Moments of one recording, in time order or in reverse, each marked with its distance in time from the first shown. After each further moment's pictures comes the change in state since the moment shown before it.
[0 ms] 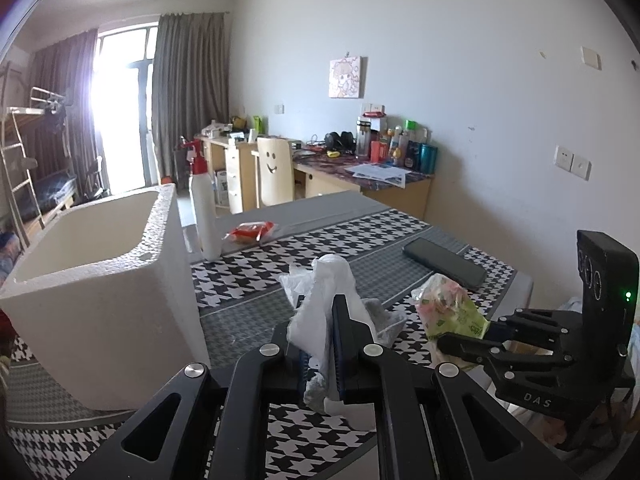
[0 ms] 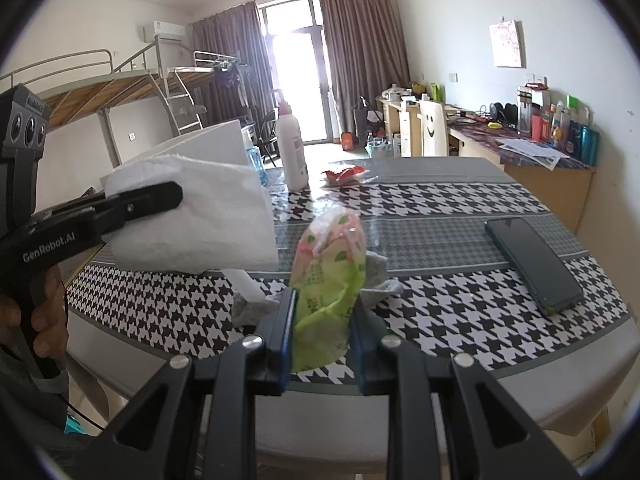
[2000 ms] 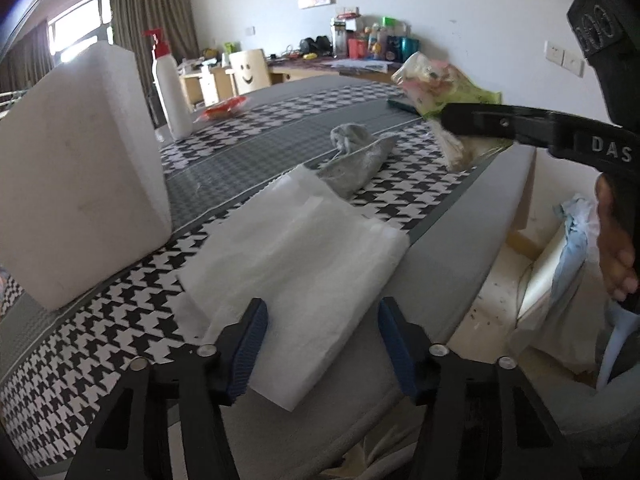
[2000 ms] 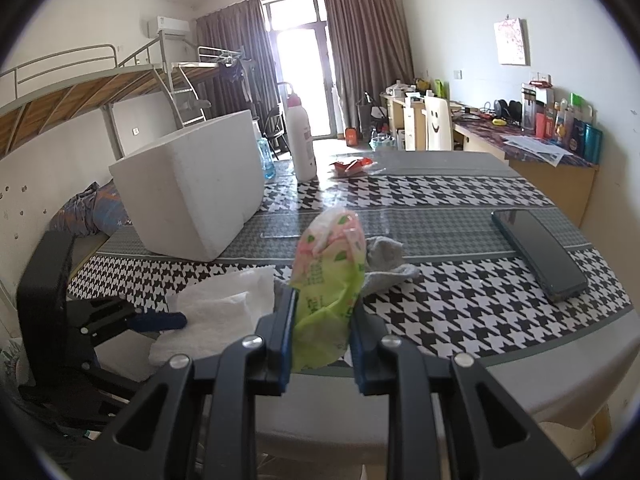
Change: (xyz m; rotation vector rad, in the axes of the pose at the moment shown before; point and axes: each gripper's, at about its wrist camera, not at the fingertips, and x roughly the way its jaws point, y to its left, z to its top) left arm 0.019 -0.014 -0.111 0.132 0.325 -0.019; right arm -0.001 0.005 -0.006 0.001 0.018 0.010
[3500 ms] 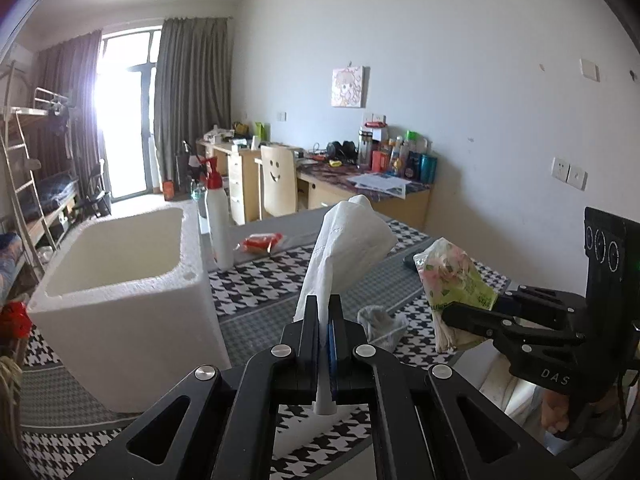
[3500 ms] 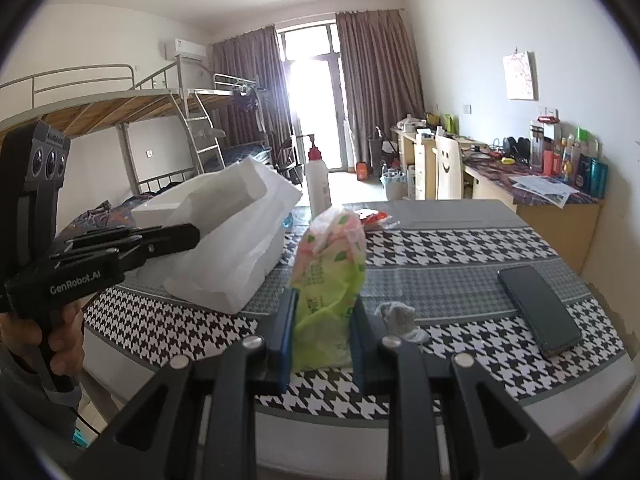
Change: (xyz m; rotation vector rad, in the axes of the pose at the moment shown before) left arm -0.089 0.048 0.095 -0.143 -0.351 0.007; right arm -0.019 0.018 0.037 -0.045 -0.133 0.036
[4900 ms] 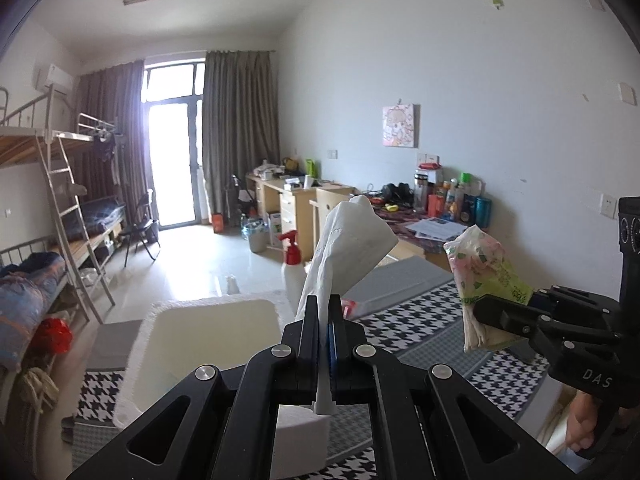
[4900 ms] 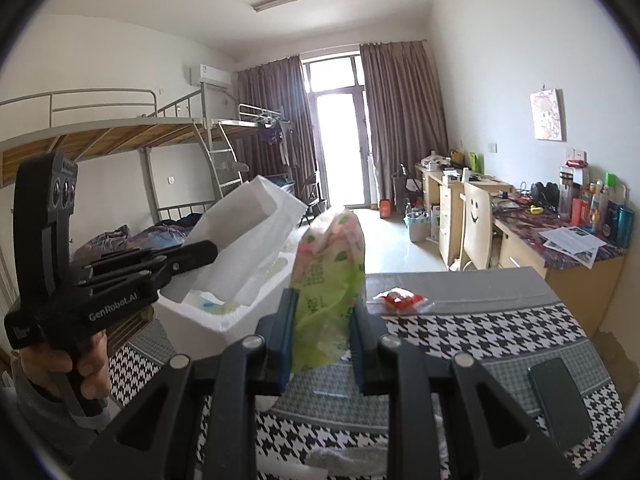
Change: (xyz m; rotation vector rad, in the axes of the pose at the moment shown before) left arm 0.000 0.058 0.064 -0.011 -0.129 0.189; right arm 0.034 0.022 0.091 -0.036 -0.116 0.080
